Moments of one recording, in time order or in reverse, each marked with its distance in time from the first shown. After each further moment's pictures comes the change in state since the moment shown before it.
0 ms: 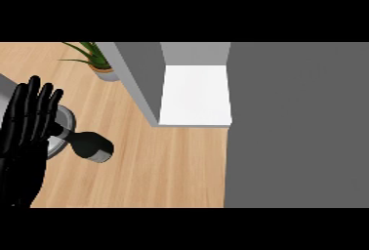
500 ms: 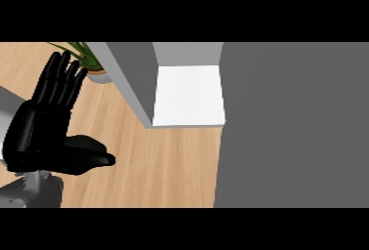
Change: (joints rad) left arm -0.204 -0.011 0.069 0.222 0.139 -0.017 0.140; right arm 0.145 -0.008 0.129 -0.142 -0.086 0.115 0.043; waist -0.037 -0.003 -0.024
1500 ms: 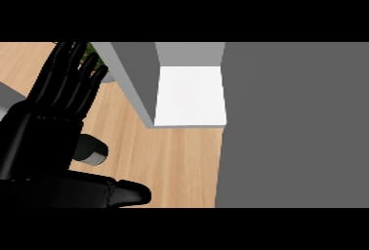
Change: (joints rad) left arm -0.161 -0.093 -0.185 -0.300 -0.119 0.256 0.541; right arm 0.135 -0.032 0.132 -0.255 -0.050 0.019 0.240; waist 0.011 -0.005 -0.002
